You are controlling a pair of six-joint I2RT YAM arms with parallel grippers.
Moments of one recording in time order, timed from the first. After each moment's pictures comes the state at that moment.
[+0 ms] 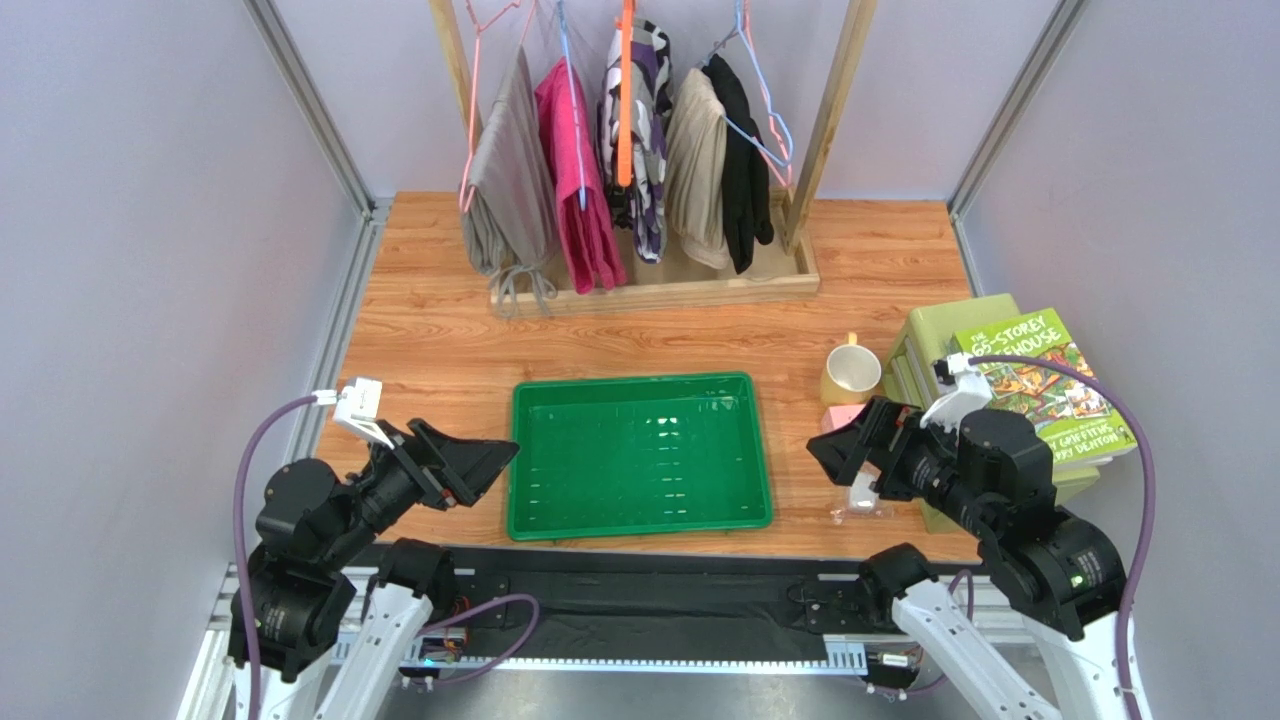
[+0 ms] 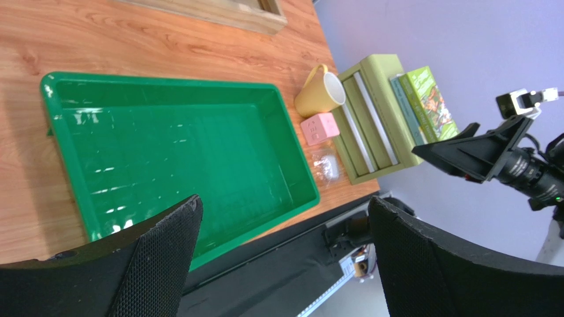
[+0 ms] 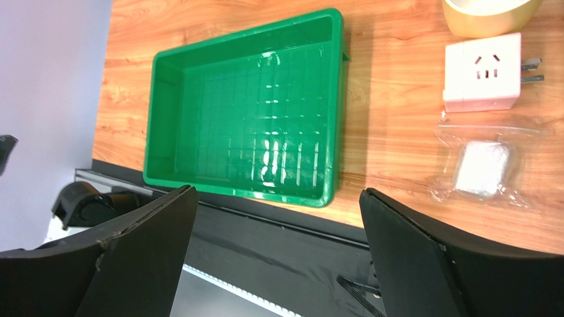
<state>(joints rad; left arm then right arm) -0.25 0.20 0.83 -0.80 0.39 -0.74 0.39 0.46 1.02 -1.08 -0.10 0.59</state>
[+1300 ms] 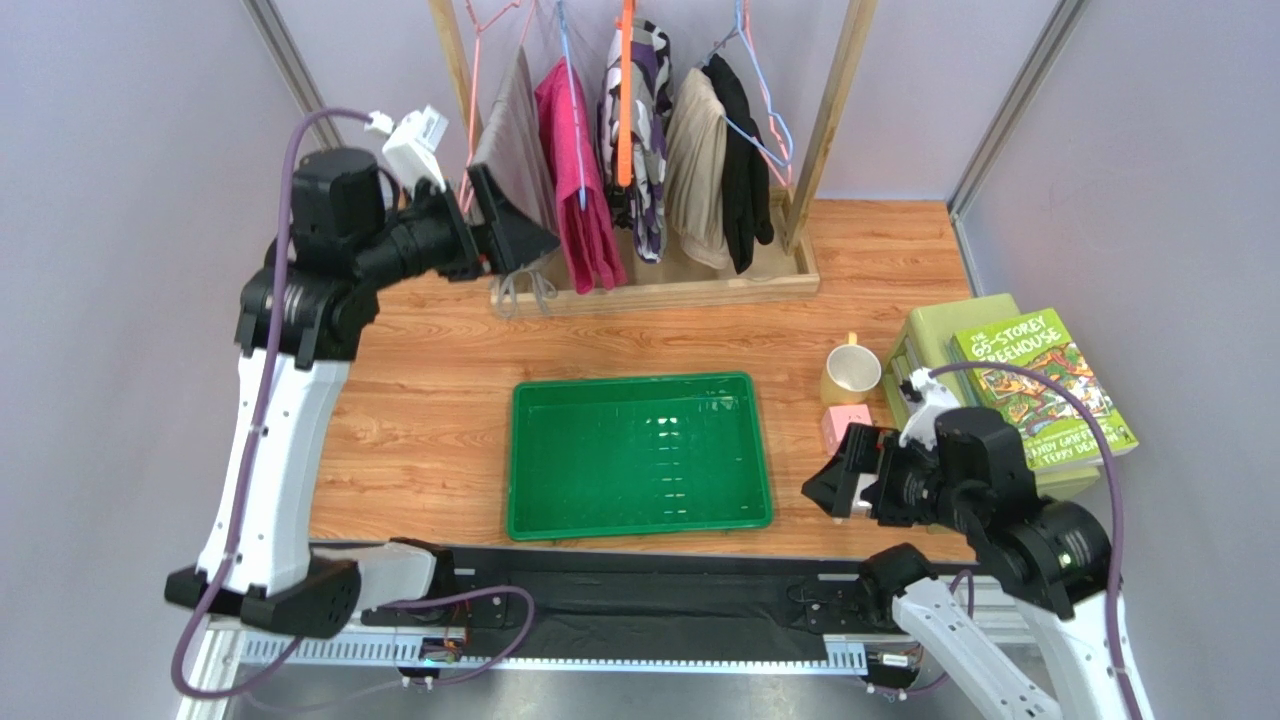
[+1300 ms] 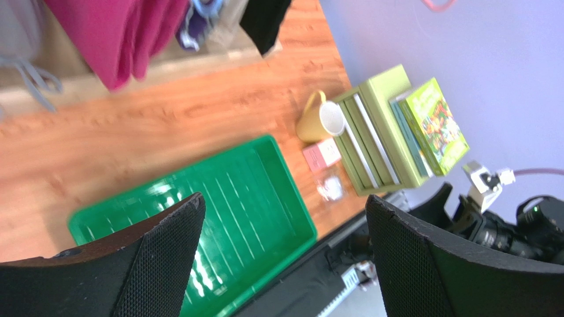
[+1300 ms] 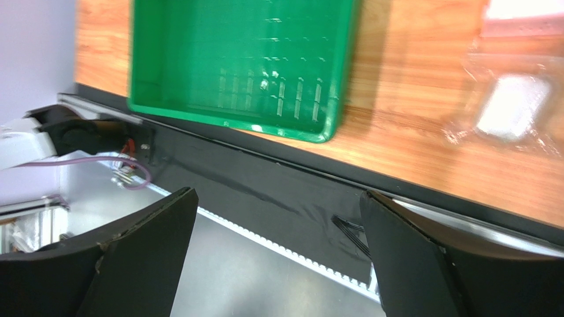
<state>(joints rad) -0.25 1.20 1.74 -0.89 0.48 -0.50 0.40 0.47 1.01 -1.27 -0.23 0.52</state>
